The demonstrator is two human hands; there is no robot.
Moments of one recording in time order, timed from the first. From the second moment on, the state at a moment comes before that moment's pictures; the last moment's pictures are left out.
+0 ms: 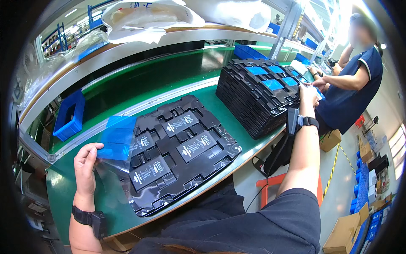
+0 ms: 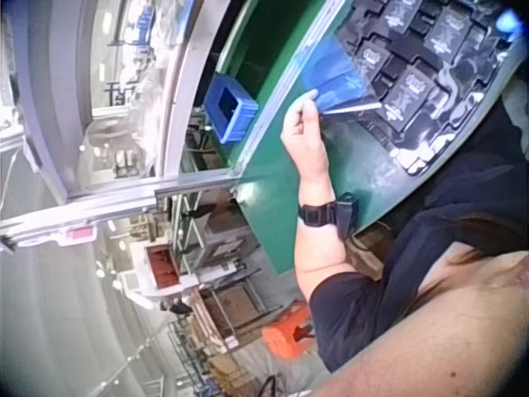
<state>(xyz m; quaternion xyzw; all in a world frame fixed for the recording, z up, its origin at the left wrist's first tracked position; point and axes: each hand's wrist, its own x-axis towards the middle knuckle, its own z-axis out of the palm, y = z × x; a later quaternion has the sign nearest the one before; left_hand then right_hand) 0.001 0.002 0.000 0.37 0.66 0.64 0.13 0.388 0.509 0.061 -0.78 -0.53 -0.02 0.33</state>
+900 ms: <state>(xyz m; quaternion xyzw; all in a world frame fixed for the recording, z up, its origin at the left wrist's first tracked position) 0.003 0.006 -0.001 0.42 0.63 0.64 0.13 0.443 0.594 0.011 -0.58 -0.74 -0.08 0.34</state>
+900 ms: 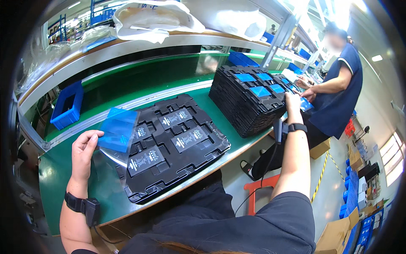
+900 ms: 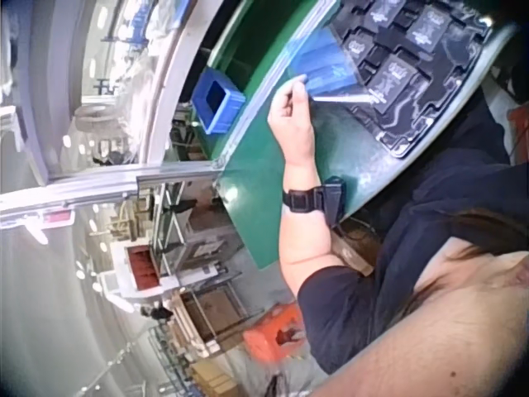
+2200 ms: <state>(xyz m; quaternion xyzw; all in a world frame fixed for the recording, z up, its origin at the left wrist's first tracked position) 0.001 0.007 -0.006 0.41 0.67 0.61 0.09 0.317 0.333 0.032 -0.27 -0.83 -0.23 0.43</state>
